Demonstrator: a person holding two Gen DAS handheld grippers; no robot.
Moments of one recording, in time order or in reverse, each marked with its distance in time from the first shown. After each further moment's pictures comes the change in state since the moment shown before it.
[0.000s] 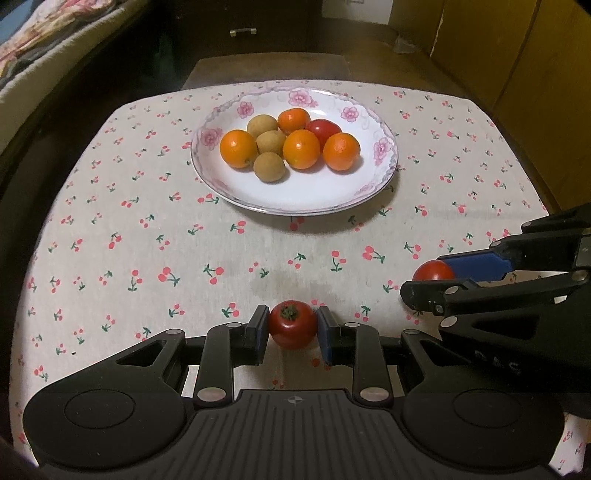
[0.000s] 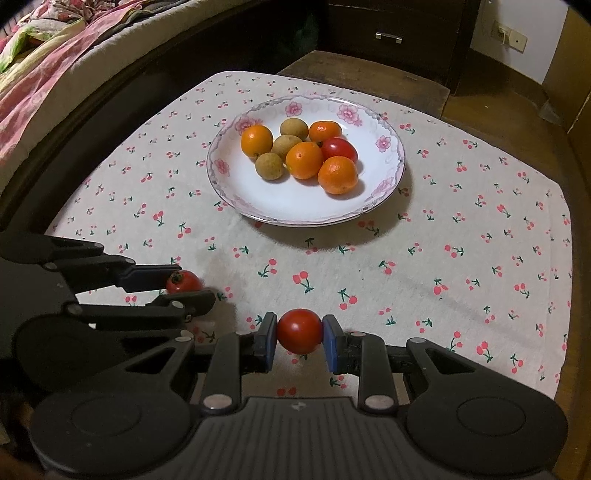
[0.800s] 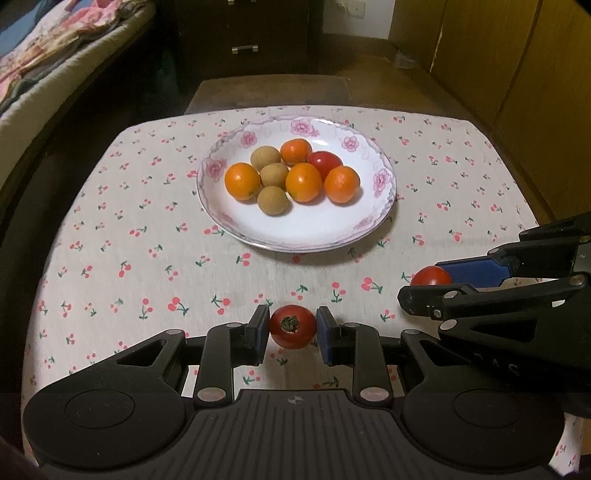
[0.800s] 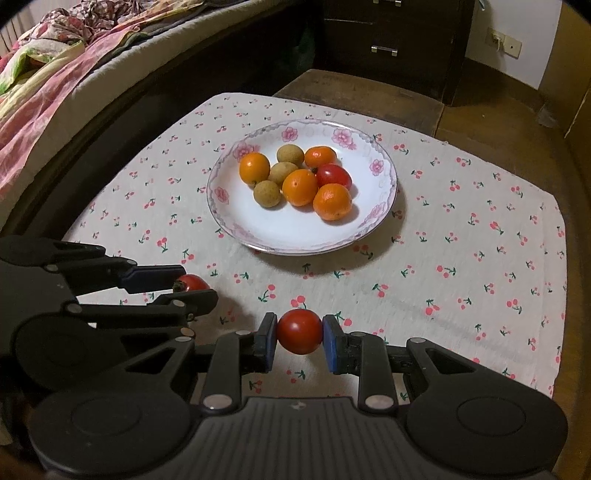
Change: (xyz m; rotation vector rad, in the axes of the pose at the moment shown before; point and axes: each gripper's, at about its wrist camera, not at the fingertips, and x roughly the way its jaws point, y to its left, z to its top) left arm -0.010 -0.001 0.011 0.003 -0.052 0.008; right arm -0.014 -0.003 0.010 0.021 -0.047 0.011
